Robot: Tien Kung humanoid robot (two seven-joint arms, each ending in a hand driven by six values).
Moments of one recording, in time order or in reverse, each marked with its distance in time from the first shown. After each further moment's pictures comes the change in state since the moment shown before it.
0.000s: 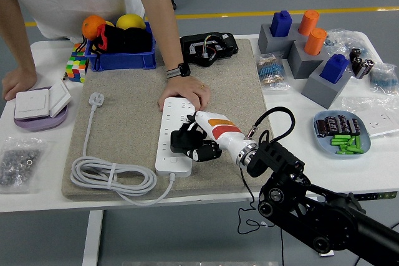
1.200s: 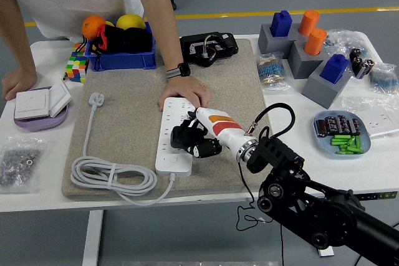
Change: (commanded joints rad) left arm 0.000 -0.002 -0.004 0.000 -0.001 0.002 -0.001; right arm 0.011 0.007 0.019 -0.010 -0.006 0.017 -0.007
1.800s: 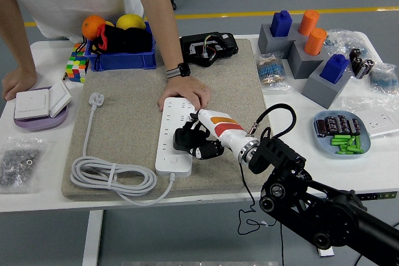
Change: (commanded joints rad) left arm 0.000 0.000 -0.001 0.000 -0.004 0.001 -0.001; right arm -0.003 -0.008 0.003 -0.002 0.004 0.018 -0.010
